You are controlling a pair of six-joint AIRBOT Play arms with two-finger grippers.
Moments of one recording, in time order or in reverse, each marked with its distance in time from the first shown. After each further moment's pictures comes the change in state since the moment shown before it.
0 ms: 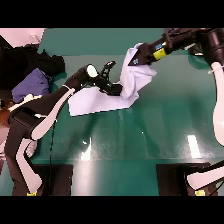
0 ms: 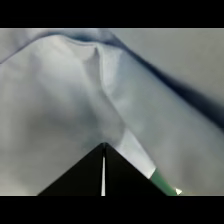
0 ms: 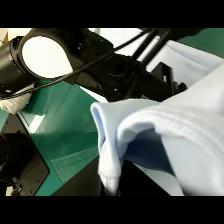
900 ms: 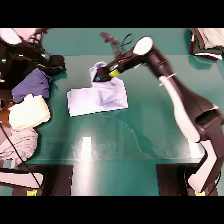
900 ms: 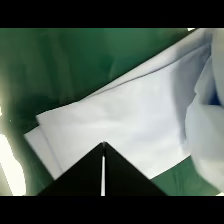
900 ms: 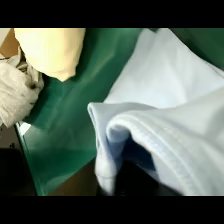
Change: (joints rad) left arm 0.476 0.397 0.012 0.222 -0.352 0.069; right arm 0.296 -0.252 0.070 0.031 -0.290 -0.111
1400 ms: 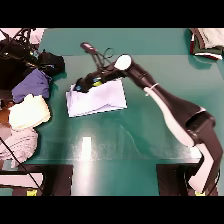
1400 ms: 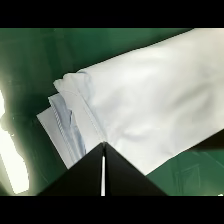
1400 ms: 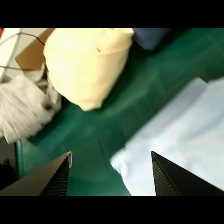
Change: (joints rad) left arm 0.048 0.046 0.001 -0.004 -0.066 0.008; right arm 0.076 0.011 -0.117 0.068 -0.172 -0.221
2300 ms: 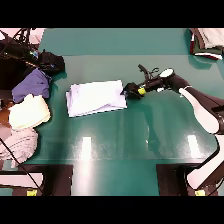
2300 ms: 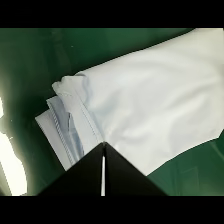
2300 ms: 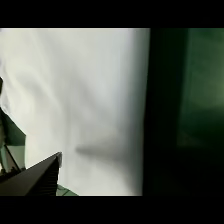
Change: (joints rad) left arm -0.002 0.000 -0.001 -0.011 0.012 0.001; right arm -0.399 0.048 -0.541 0.147 0.077 0.083
